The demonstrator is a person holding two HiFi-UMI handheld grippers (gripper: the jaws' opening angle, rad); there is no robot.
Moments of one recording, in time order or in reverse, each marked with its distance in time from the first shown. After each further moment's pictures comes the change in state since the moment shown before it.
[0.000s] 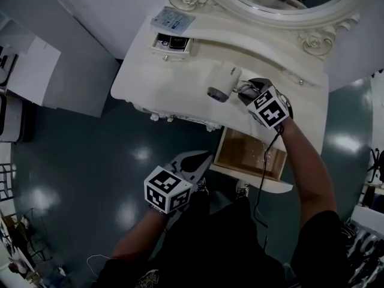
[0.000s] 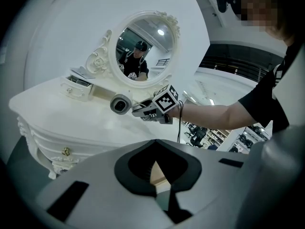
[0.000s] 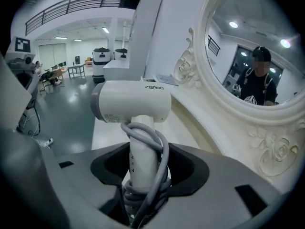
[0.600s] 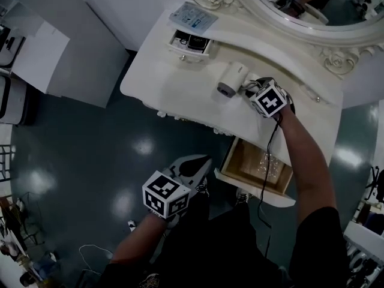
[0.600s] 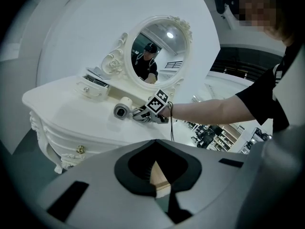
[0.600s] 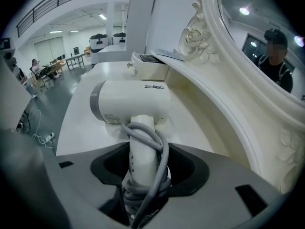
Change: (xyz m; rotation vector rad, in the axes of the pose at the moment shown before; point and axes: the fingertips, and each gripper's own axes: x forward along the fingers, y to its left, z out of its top) left arm -0.014 0.049 0.000 -0.071 -0.030 0.085; right arm 0.098 -0.029 -0.006 -0.015 0.171 0.044
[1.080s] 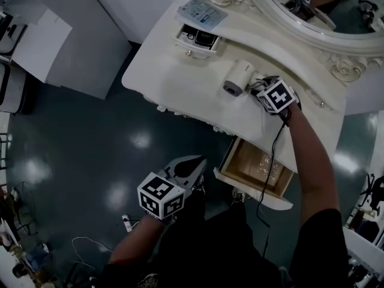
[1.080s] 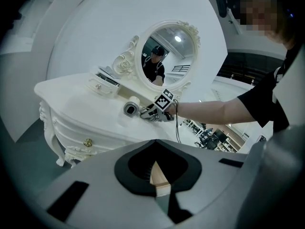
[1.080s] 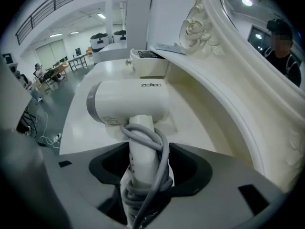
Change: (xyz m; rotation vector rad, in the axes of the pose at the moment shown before) left arm -0.014 0.020 -0.011 -0.074 -0.033 0.054; right arm 0.008 -0.011 -0.004 0.015 0.064 0.043
